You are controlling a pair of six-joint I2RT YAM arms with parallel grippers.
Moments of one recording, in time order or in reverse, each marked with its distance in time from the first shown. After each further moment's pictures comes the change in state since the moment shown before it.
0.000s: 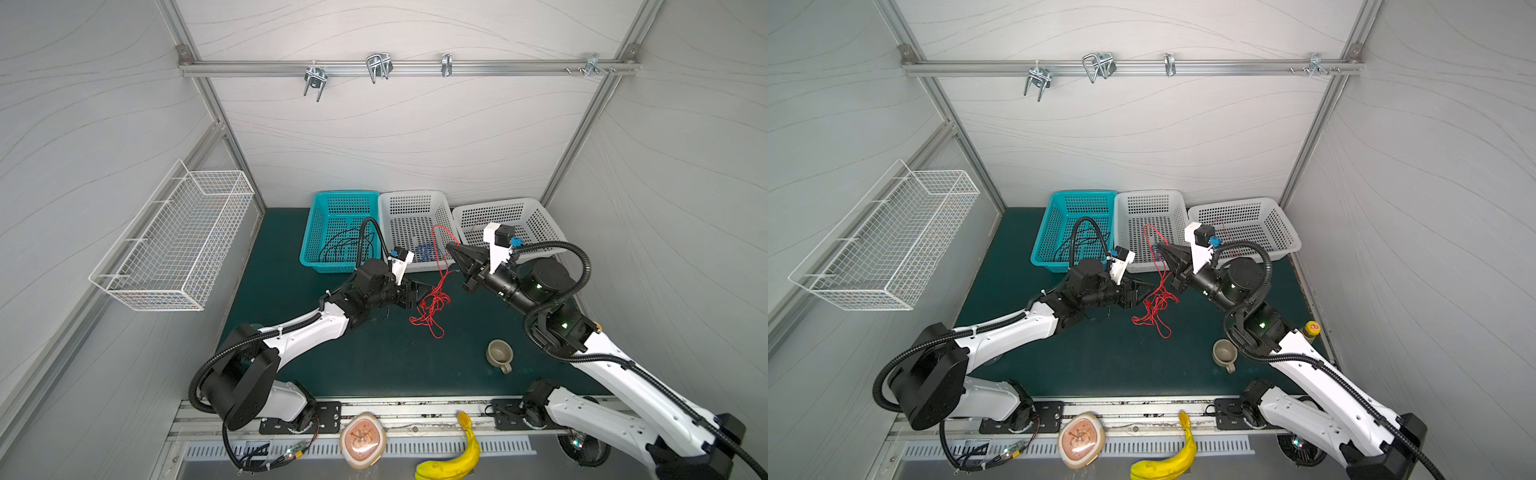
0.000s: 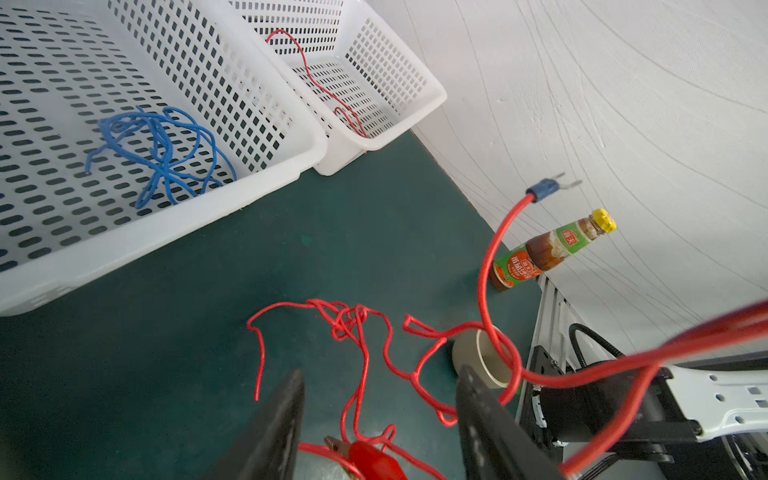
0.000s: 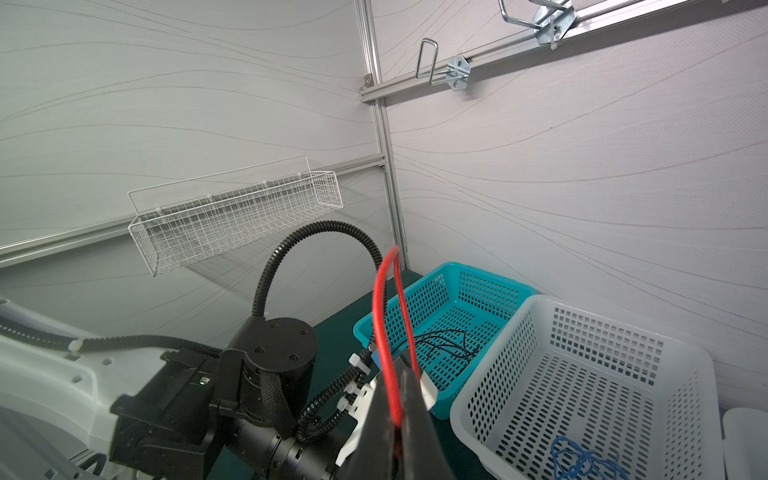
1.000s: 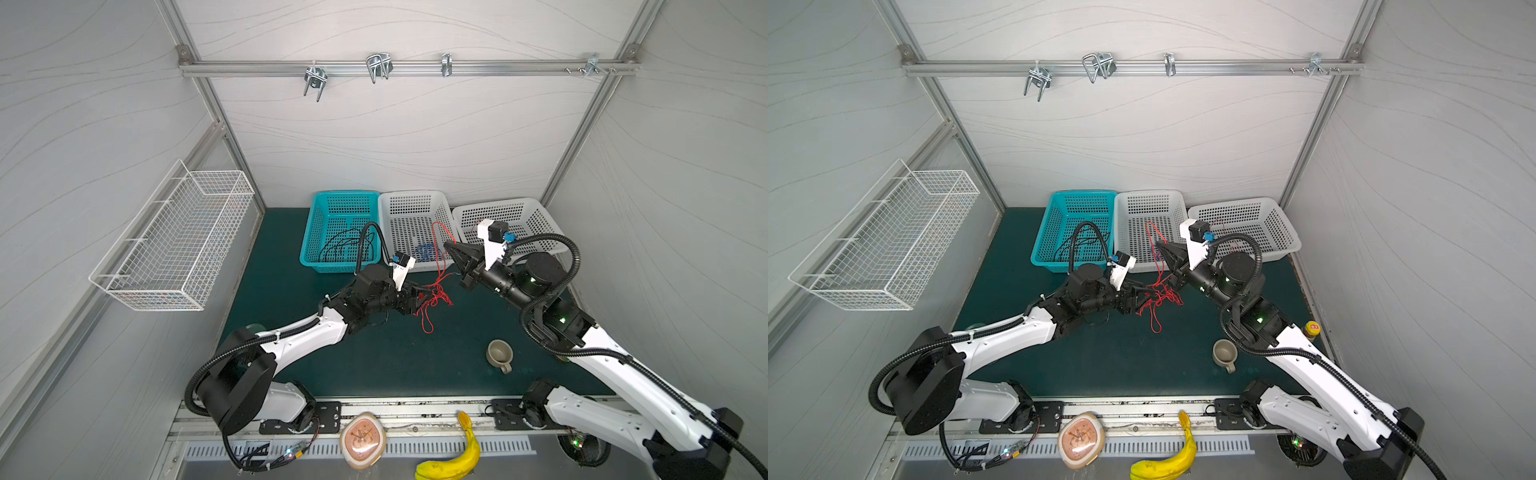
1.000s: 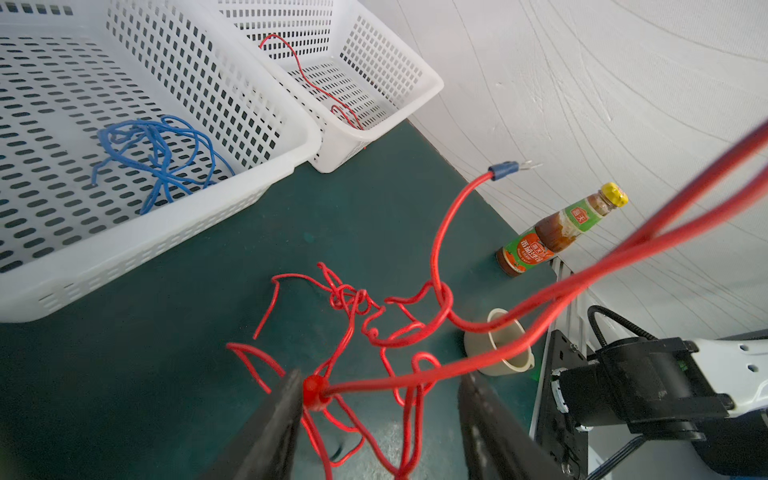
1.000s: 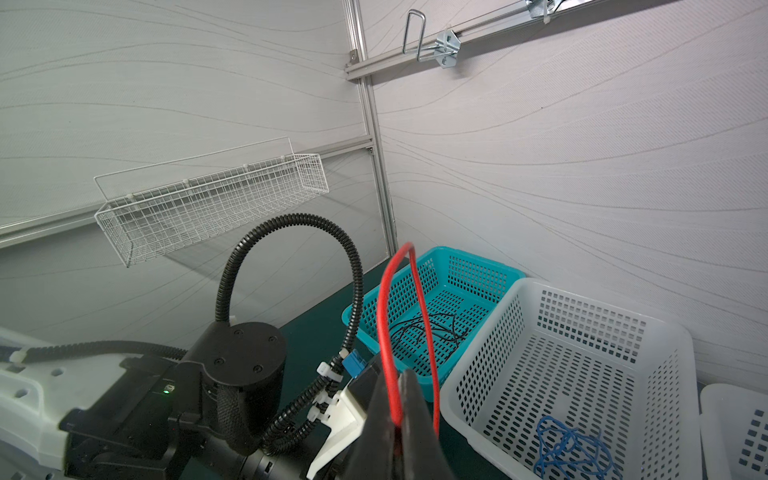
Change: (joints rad) left arm -0.023 -0.026 -0.043 0.021 -0.024 0.070; right arm 0.000 0.036 0.037 -0.059 0.013 -0.010
